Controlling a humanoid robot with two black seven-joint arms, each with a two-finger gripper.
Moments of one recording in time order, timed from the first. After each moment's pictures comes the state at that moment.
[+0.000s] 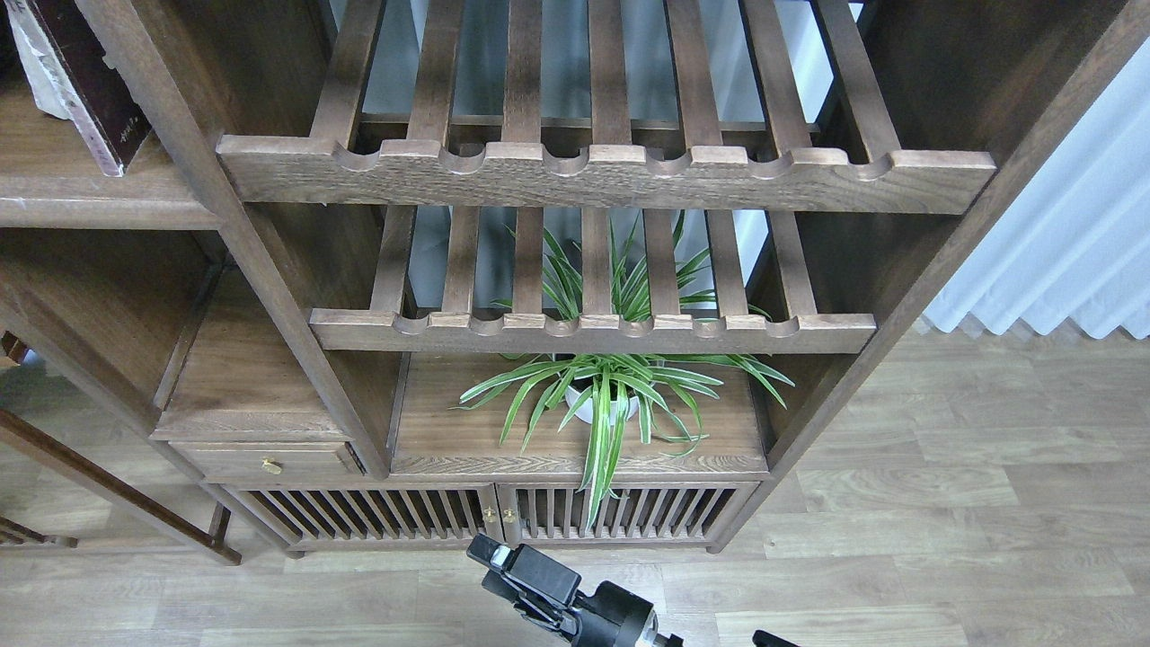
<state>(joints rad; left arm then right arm) -1.14 0.86 -1.14 -0.68 0.06 -0.49 0.49 0.04 0.01 0.51 1.03 0.23 0.58 -0.12</state>
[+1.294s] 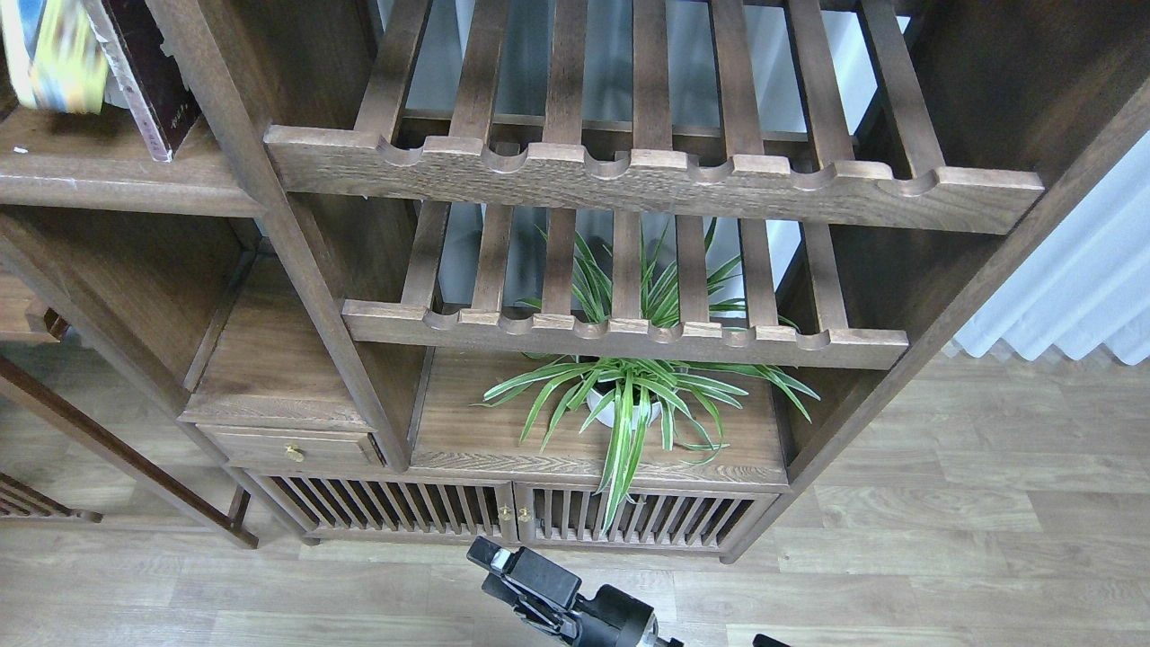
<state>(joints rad) -1.10 0.70 -1.25 -0.69 -0.05 -0.49 0.49 0.03 0.01 0.51 1.03 0.23 0.58 -0.12</state>
